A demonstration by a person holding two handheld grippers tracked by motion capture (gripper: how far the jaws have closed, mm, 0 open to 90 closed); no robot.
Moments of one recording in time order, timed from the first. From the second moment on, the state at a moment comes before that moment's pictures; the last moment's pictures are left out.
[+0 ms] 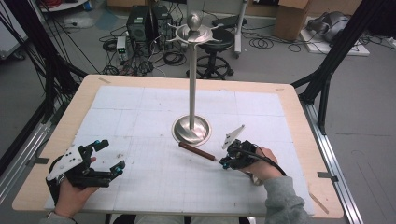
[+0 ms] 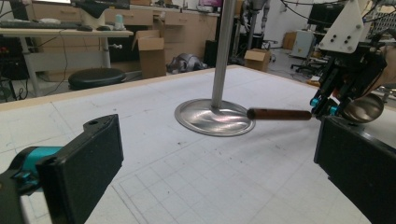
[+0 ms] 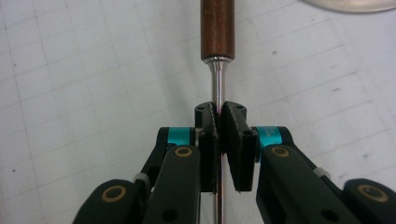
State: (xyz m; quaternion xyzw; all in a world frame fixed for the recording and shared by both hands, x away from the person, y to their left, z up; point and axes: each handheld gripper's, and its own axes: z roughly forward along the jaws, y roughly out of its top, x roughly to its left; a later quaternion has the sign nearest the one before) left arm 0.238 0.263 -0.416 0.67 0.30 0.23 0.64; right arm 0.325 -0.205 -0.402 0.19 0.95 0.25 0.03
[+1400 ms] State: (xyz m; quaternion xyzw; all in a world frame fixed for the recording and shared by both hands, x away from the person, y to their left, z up) left arm 0.240 0.261 -0.415 0.67 0.30 0.23 0.64; right arm 0.309 -0.250 -0.361 0.19 0.88 0.43 0.06
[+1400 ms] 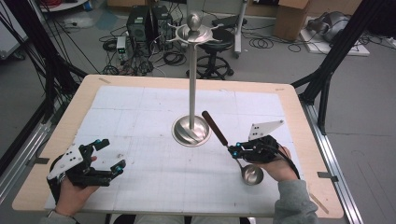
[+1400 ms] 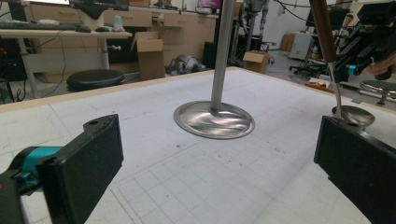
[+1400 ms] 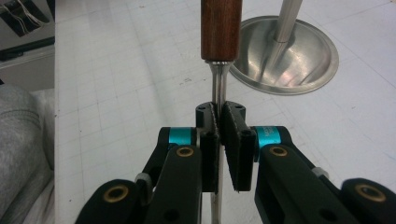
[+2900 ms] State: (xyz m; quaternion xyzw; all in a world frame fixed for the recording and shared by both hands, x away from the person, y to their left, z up) left arm 0.241 0.259 -0.415 0.67 0.30 0.23 0.64; right arm 0.309 -0.288 -0.321 0.16 0.80 0.58 0.08
